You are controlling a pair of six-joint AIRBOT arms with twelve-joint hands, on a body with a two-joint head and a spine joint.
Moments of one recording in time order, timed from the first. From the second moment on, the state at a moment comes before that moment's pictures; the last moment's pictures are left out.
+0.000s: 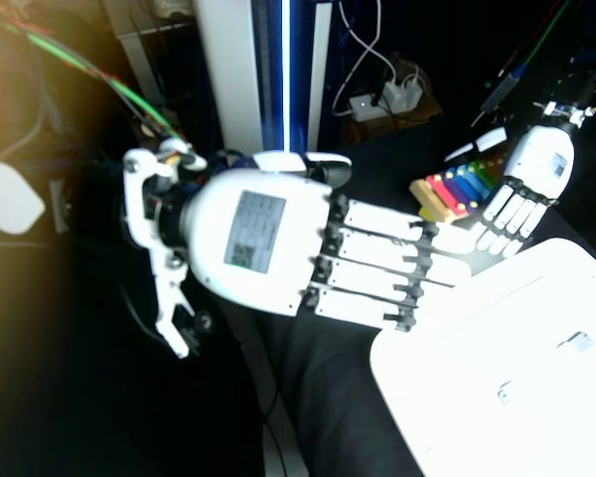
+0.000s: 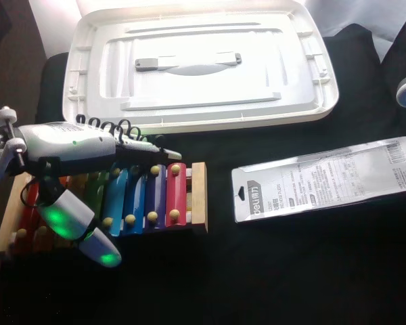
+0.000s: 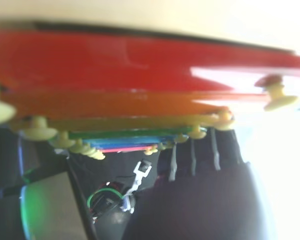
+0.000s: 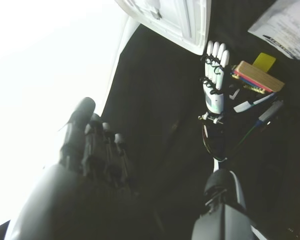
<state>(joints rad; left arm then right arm) 0.76 -1.03 1.30 1.06 -0.53 -0.06 -0.75 -0.92 1.45 -0.49 1.03 0.03</state>
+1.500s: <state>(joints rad) 0.74 -1.02 1.29 0.90 -0.56 0.09 -0.75 -0.92 1.45 -0.49 1.03 0.03</state>
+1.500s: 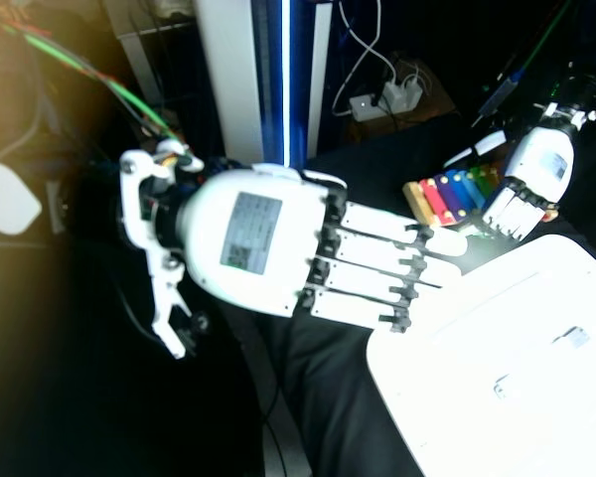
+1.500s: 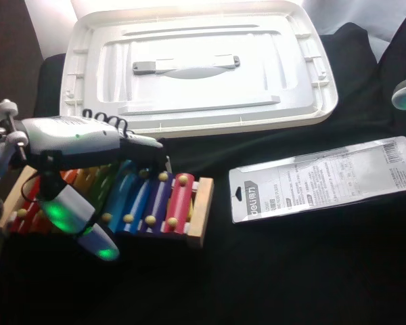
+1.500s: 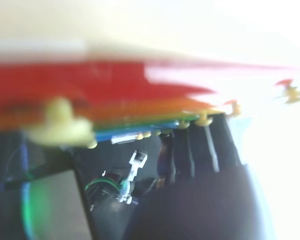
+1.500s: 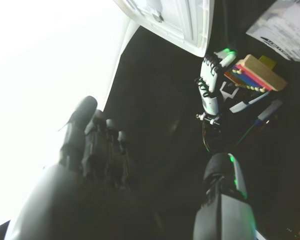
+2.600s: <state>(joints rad) 0.46 -0.90 1.27 0.94 -0.55 0.16 -0.75 -0.93 1.45 -0.49 1.04 0.03</state>
